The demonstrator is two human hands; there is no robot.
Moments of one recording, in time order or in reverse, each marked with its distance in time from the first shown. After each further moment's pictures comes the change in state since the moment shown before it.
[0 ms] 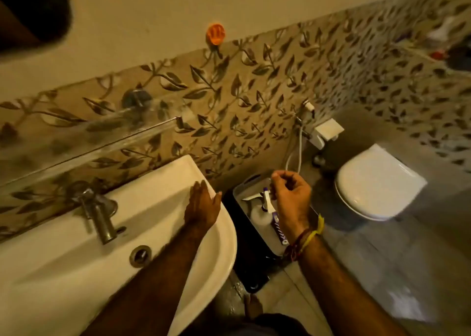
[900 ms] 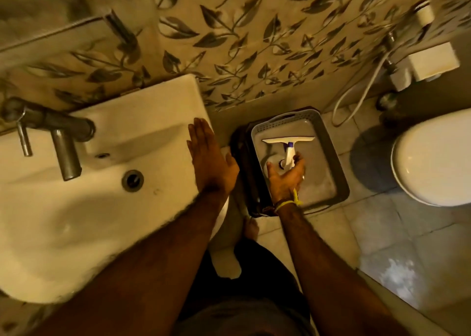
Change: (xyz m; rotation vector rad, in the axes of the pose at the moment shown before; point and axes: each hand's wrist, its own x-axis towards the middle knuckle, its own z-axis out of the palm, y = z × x) left_hand 0.021 0.022 0.072 0.104 0.261 -0.229; right_hand 0.106 0.228 -0.007 -0.566 -0.154 0.136
